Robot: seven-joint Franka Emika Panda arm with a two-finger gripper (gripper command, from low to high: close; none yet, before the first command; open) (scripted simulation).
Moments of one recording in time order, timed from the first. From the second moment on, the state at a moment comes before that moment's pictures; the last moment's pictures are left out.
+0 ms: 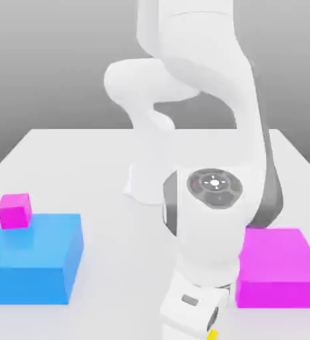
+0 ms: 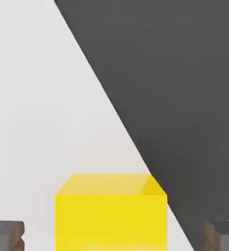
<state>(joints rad) 0.23 0.51 -0.07 -2.28 0.10 2.78 -0.21</state>
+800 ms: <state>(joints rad) 0.61 0.37 0.11 -2.34 -0.09 2.70 0.02</state>
